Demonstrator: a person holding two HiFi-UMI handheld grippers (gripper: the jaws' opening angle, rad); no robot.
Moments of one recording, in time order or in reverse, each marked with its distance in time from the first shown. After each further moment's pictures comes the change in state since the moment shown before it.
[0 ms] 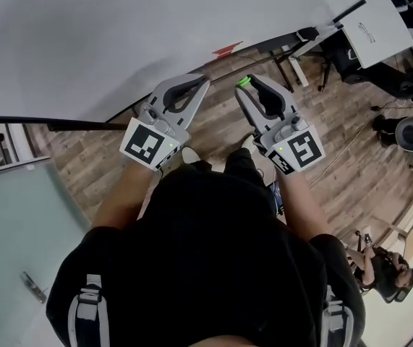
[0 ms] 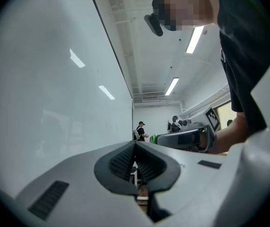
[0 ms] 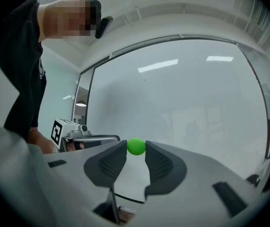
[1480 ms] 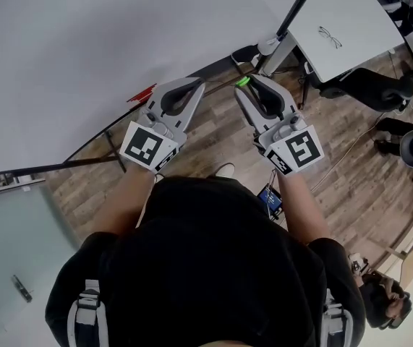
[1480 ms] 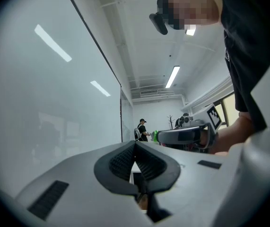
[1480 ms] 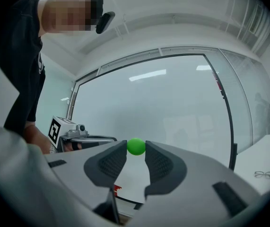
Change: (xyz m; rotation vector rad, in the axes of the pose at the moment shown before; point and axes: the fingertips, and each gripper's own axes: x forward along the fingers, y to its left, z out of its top) left arm 0.352 -0.101 -0.008 0.048 0.030 0.018; right arm -0.170 -0.332 0.022 -0.038 -0.058 -0.031
